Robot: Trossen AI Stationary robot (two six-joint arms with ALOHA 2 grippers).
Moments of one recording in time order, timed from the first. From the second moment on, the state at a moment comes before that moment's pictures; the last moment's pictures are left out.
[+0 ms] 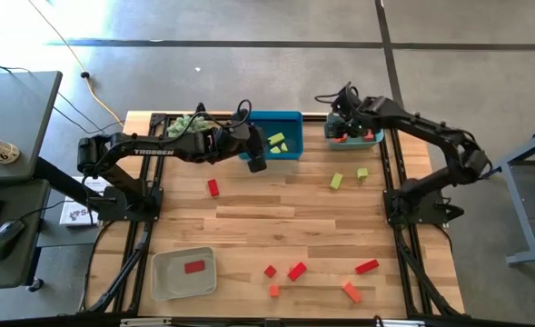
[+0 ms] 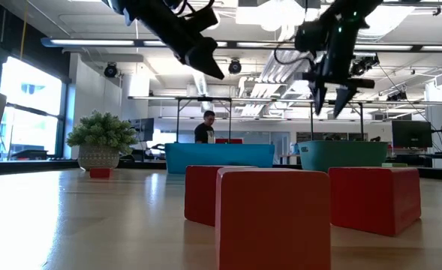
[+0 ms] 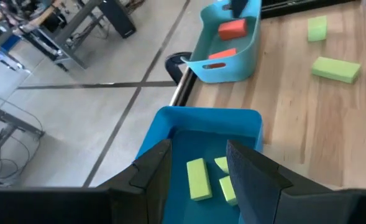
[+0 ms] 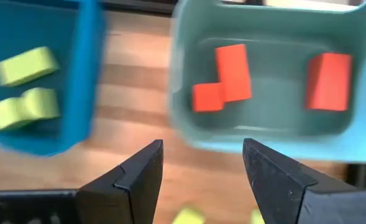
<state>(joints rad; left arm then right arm) 0.35 1.54 1.10 -0.06 -0.39 0.34 -0.67 1.41 1.16 -0.97 0.19 0.71</state>
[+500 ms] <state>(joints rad) 0.34 1.54 1.21 -0.31 -0.28 -0.01 -0.28 1.33 1.17 -0.97 0.26 1.00</state>
